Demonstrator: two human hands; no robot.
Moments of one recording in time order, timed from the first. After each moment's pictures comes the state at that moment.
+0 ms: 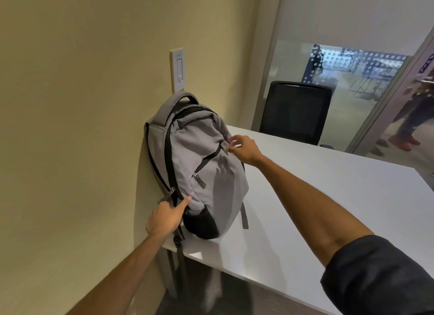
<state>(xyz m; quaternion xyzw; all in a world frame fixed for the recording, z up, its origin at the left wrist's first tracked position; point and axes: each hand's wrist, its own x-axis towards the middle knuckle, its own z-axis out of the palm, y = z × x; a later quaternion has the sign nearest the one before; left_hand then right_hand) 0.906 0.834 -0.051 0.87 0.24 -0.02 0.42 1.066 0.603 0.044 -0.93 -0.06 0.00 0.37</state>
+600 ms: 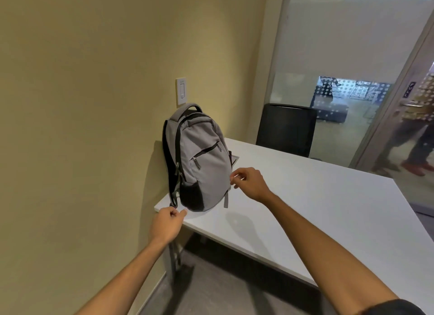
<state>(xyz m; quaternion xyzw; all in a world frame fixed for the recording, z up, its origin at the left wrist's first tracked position) 0.676 0.734 -0.015 0.86 0.20 0.07 0.47 0.790 0.487 0.056 -0.90 -0.16 -0.04 0.39</state>
